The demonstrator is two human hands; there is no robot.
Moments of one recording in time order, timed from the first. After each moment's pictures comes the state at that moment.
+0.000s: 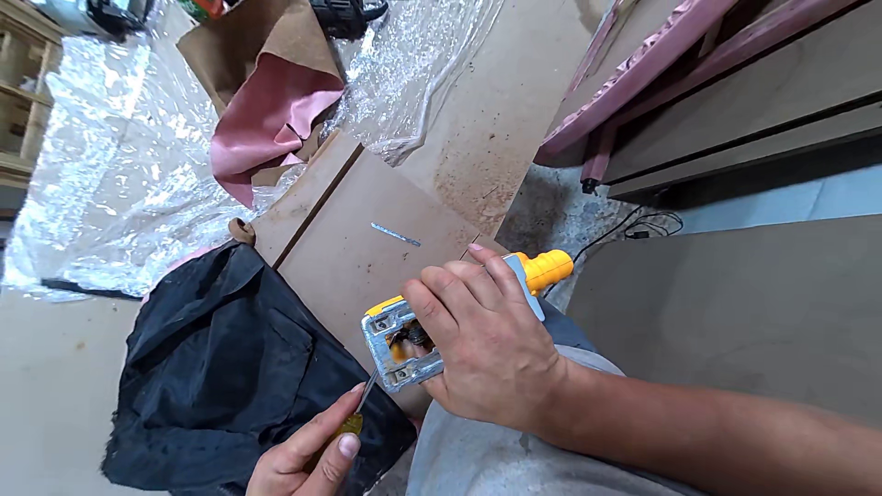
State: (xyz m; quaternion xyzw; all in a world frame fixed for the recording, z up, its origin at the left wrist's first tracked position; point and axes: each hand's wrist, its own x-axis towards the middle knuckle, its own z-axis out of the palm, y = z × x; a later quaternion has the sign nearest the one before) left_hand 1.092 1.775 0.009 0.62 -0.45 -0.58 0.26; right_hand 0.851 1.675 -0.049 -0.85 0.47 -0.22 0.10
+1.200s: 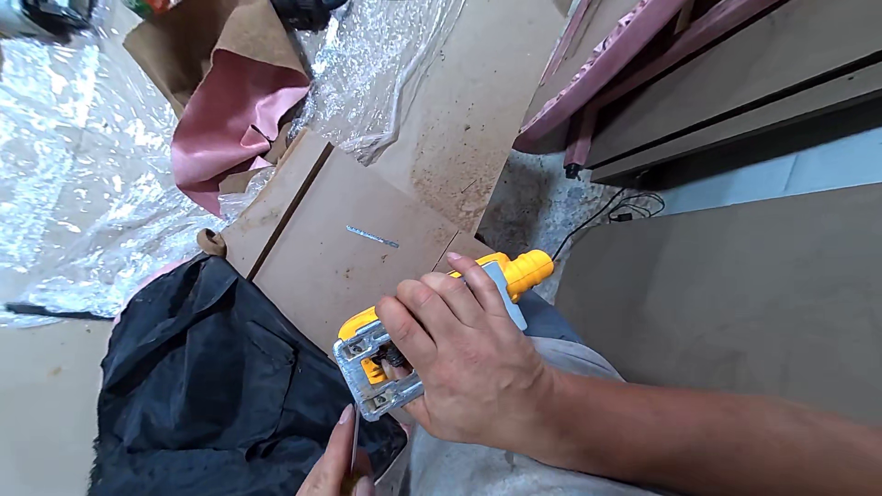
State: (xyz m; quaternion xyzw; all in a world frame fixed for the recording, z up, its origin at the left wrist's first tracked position) left_hand 1.049 1.793 0.008 0.61 -0.65 -0.40 0.21; right_hand 0.844 1.679 -0.049 -0.84 0.48 -0.22 0.13
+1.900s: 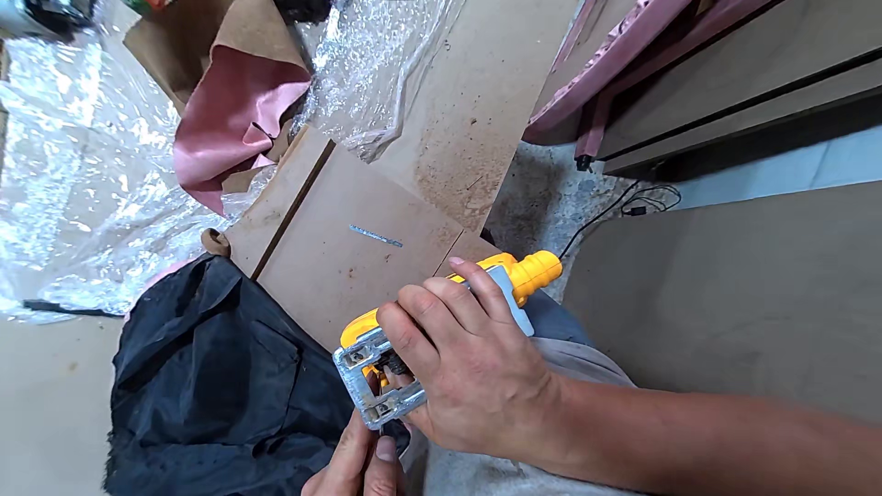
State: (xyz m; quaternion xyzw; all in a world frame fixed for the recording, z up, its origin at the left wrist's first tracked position) left_hand 1.014 1.775 0.000 0.64 -0.51 -0.49 0.29; right_hand 0.844 1.679 -0.051 -0.84 0.48 -0.22 0.14
